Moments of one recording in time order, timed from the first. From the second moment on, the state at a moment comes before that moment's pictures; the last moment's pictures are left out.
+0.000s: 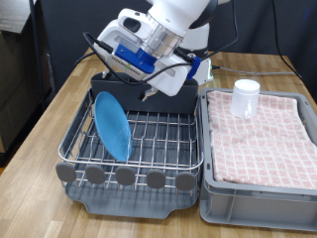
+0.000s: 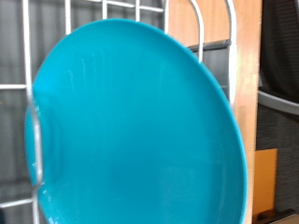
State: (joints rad) arm 0.27 0.03 -0.46 -2.30 -0.79 2.43 1.12
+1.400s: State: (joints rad) arm 0.32 -0.10 -0.42 -2.20 -0.28 2.11 0.74
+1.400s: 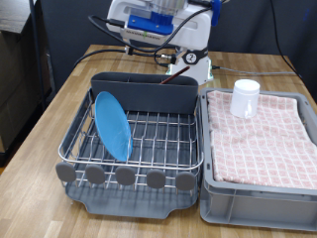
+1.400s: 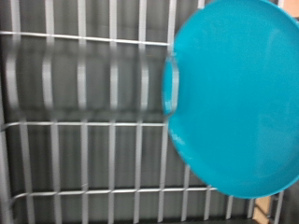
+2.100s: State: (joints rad) arm 0.38 -0.12 -0.31 -2.16 -0.18 2.03 0.87
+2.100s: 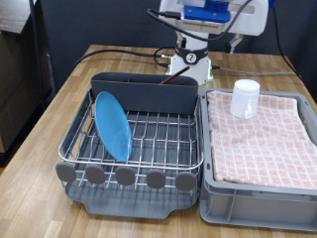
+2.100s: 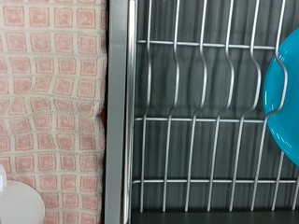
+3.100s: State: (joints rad) arm 0.39 -0.12 -0.23 -2.10 -0.14 1.92 0.89
